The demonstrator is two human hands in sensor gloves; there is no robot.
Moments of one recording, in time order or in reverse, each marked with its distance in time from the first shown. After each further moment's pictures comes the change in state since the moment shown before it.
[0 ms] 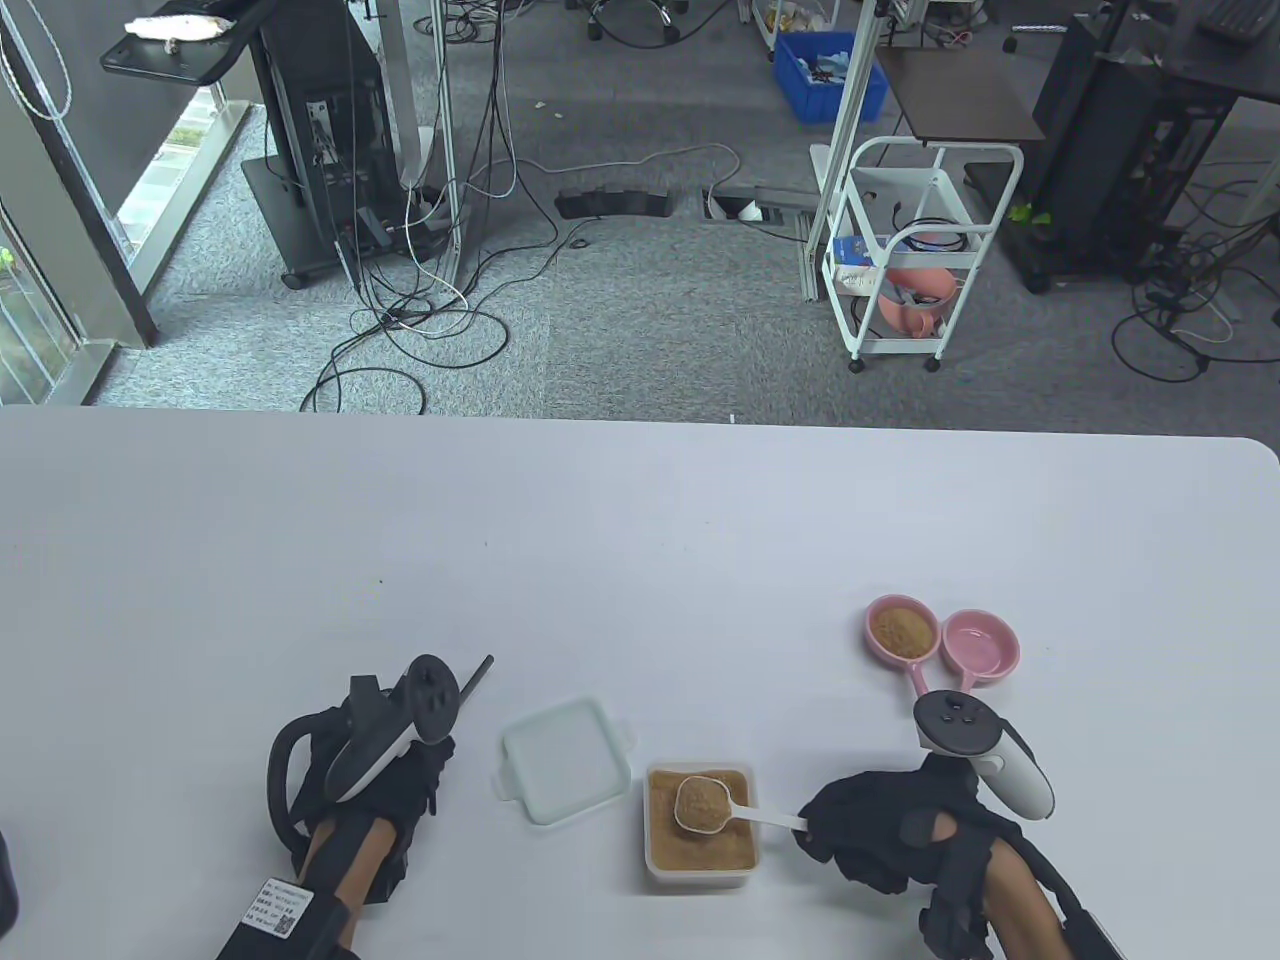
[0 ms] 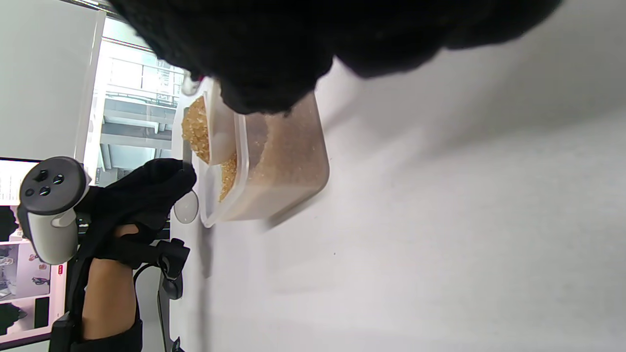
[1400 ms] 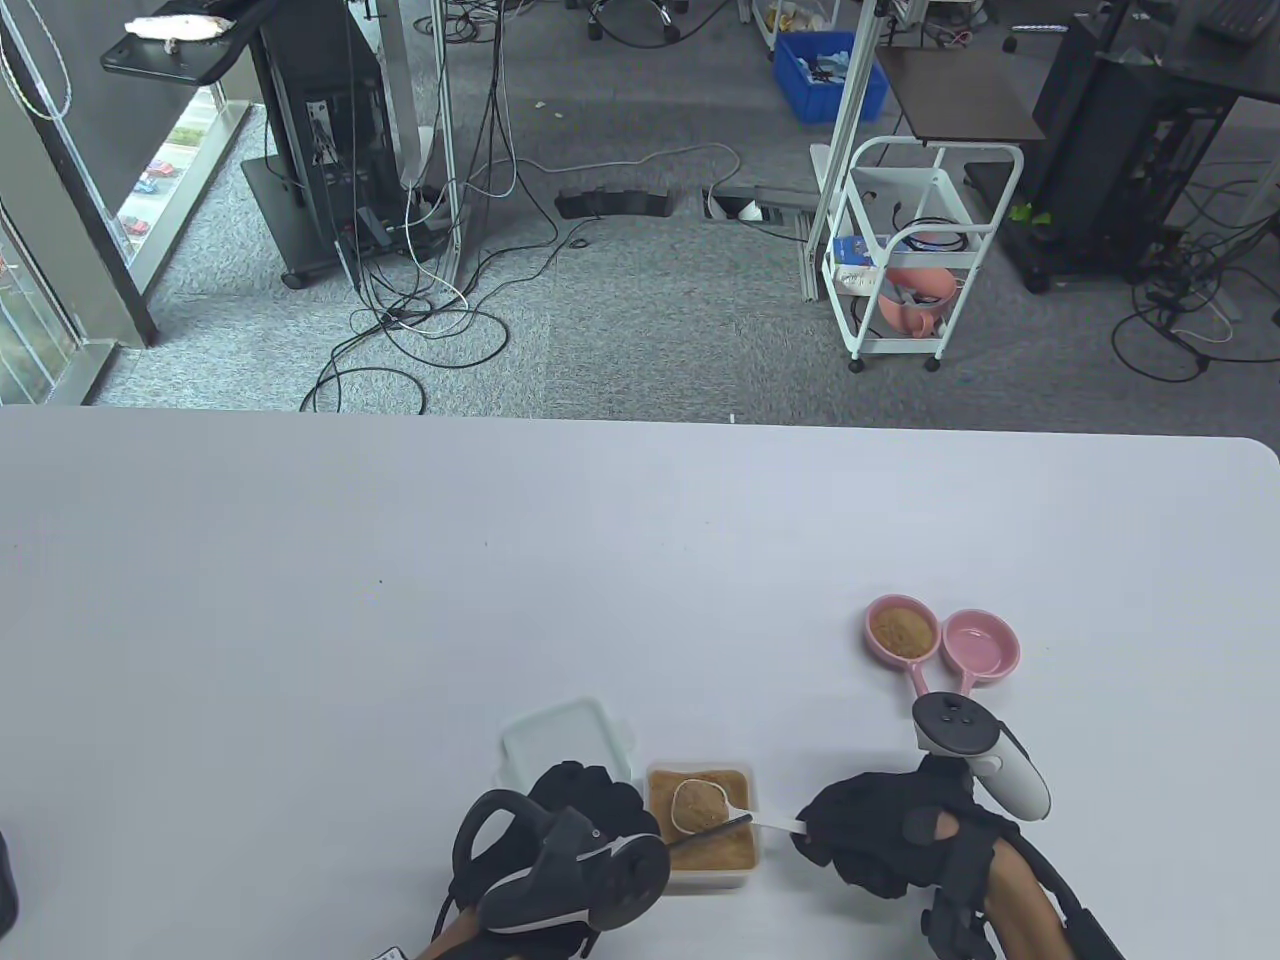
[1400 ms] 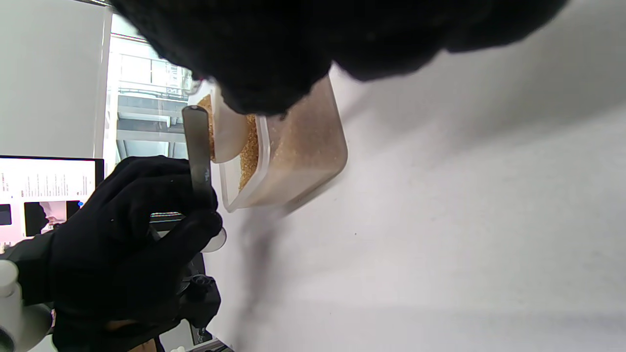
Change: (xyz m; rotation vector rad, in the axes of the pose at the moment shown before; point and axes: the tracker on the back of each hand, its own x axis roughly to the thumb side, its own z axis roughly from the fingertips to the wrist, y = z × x) left_hand 0.142 0.005 0.115 0.142 -0.703 -0.100; right_hand 0.002 0.003 0.000 0.051 -0.021 -0.051
